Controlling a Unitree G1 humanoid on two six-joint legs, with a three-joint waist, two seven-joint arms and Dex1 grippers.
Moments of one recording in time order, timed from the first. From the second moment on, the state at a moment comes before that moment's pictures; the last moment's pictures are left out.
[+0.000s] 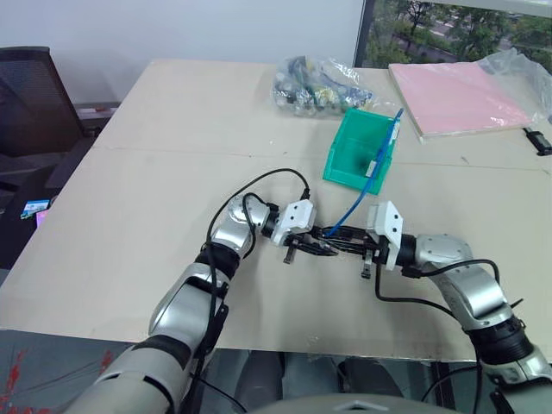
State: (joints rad) left arm -0.83 0.27 -0.32 0.92 -0.14 -0.40 -1.57; right arm -0.30 -0.47 0.26 -0.19 0.32 0.18 0.91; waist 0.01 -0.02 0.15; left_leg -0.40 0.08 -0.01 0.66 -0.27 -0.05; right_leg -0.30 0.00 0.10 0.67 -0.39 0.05
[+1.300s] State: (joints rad) left arm -0.86 0.23 -0.26 1.04 -0.11 -0.49 -1.58; right arm -0.28 -0.51 0.24 -0.21 0.28 0.18 0.93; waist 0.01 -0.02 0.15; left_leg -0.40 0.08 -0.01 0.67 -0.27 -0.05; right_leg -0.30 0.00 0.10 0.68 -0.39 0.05
